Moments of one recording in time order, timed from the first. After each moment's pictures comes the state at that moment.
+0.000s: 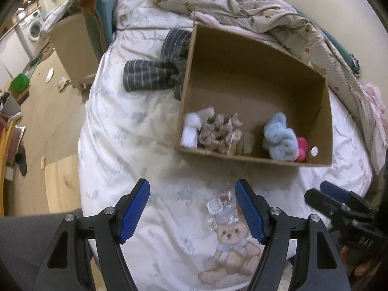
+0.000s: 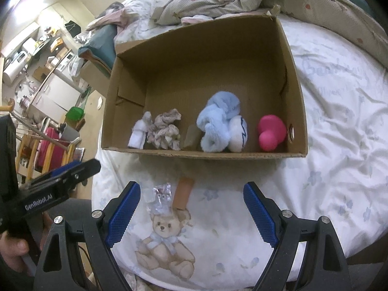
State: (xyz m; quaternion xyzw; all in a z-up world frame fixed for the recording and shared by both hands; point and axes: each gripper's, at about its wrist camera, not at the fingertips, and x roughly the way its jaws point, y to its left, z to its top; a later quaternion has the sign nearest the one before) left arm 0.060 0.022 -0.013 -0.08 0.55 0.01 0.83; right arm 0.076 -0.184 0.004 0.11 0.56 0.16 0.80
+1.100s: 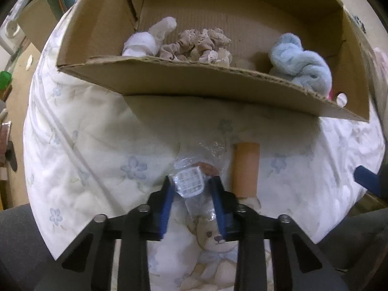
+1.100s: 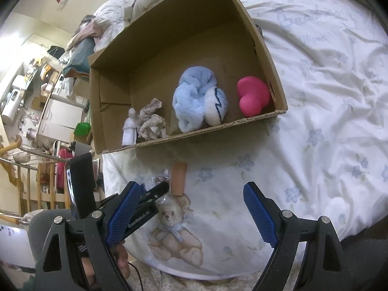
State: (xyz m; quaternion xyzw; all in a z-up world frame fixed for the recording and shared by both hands) left arm 0.080 -0.033 -0.119 -0.06 0.64 -0.03 0.77; right arm 0.074 -0.220 -0.025 0.22 0.61 0.14 0.75
